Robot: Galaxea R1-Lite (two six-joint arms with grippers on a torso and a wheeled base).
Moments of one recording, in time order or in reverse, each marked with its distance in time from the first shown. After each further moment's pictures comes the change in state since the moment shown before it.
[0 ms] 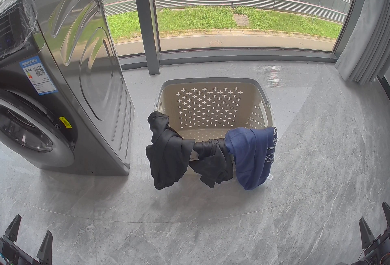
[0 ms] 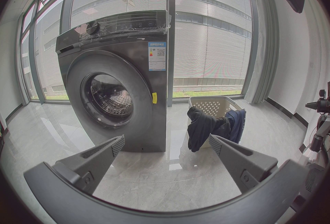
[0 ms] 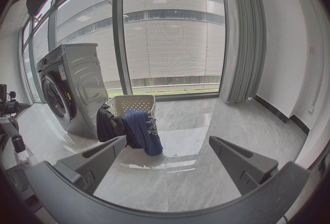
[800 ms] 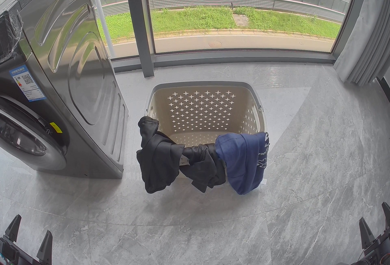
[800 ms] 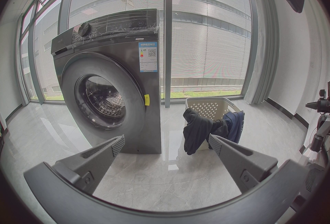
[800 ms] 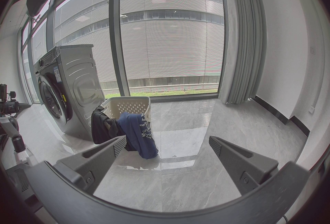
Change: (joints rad) left arm 0.000 0.000 0.000 0.000 -0.001 0.001; right arm 0.000 0.000 0.000 0.000 0.000 0.000
